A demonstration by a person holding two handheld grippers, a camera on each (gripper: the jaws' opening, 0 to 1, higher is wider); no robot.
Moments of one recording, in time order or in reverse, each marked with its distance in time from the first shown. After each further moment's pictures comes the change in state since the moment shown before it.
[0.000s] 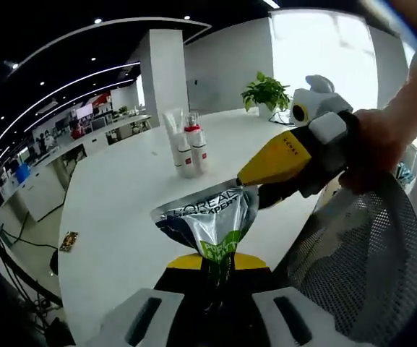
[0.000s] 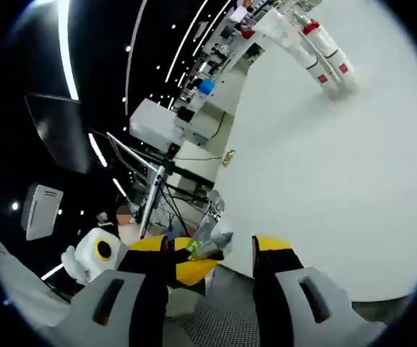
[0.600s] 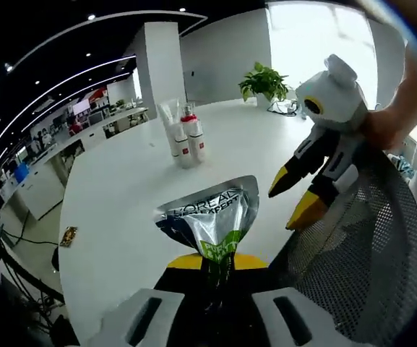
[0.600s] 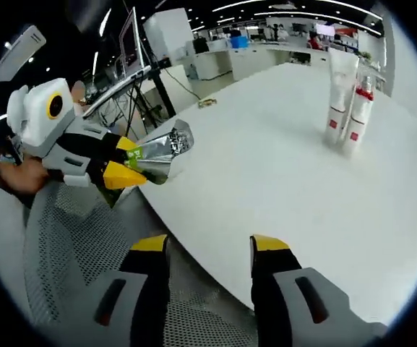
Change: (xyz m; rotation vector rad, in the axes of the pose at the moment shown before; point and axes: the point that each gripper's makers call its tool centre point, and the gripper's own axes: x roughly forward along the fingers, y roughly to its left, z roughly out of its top) left arm 0.002 0.006 -0.013 -0.011 0.081 0.018; right arm -0.045 -0.061 -0.012 -0.690 0.299 -0.358
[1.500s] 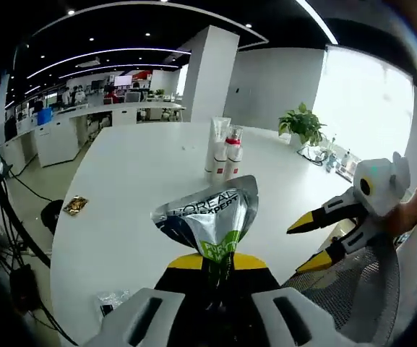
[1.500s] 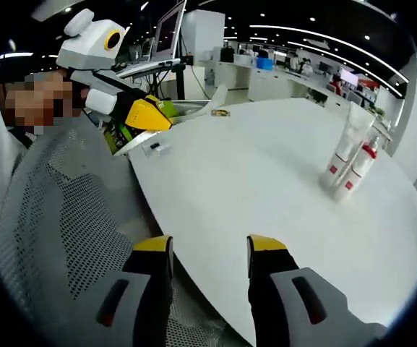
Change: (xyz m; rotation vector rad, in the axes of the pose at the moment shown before) left arm -0.012 0.021 0.021 -0.291 -0.080 0.019; right arm 0.003 0.002 -0.010 -0.338 0.015 -0.079
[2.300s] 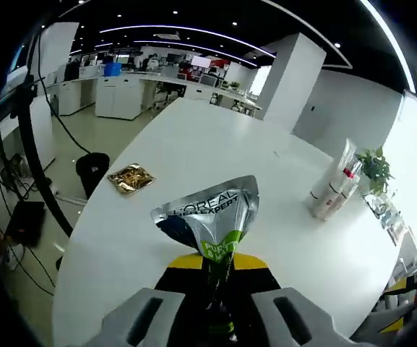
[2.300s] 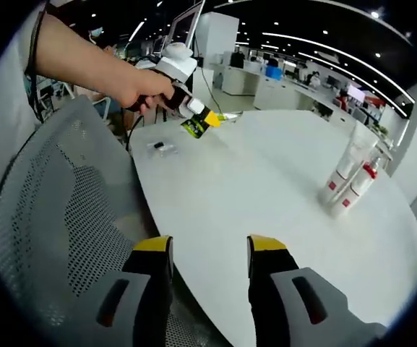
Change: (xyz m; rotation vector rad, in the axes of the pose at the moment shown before) left arm 0.054 0.160 0.035 -0.381 -0.104 0.209; right arm -0.002 0.000 0.010 -0.104 -0.034 -0.016
